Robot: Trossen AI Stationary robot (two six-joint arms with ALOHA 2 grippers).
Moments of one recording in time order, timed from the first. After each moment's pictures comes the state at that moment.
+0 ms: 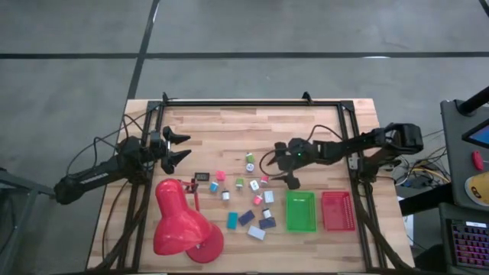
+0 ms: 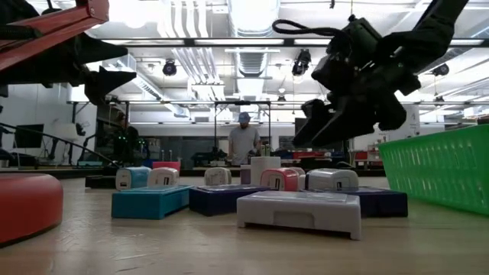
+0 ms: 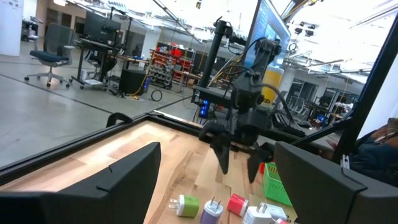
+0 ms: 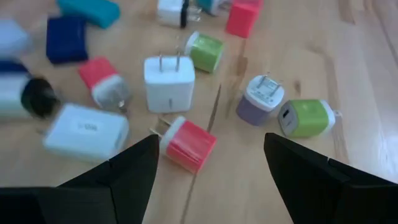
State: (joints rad) left arm 0.39 0.02 0.01 0.13 0.19 -0.28; right arm -0.13 1.52 0.55 0.32 -0.27 -0.34
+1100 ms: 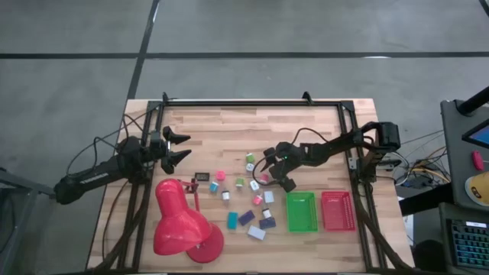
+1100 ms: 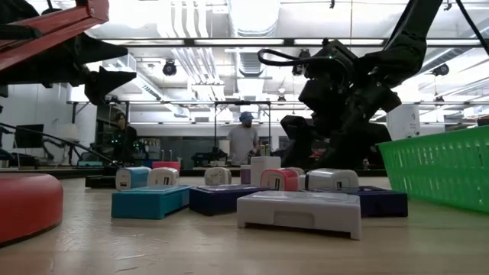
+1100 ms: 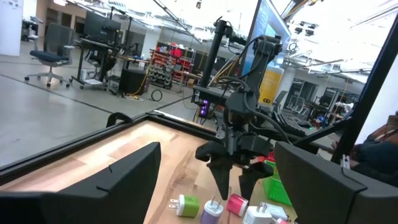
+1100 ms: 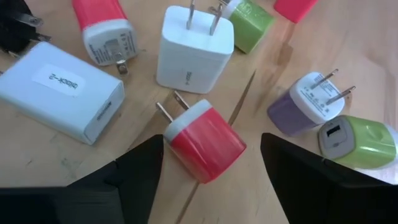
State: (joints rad) left arm 0.39 0.02 0.01 0.13 0.19 -0.28; right arm -0.12 1.74 0.65 0.32 -0.32 -0.58
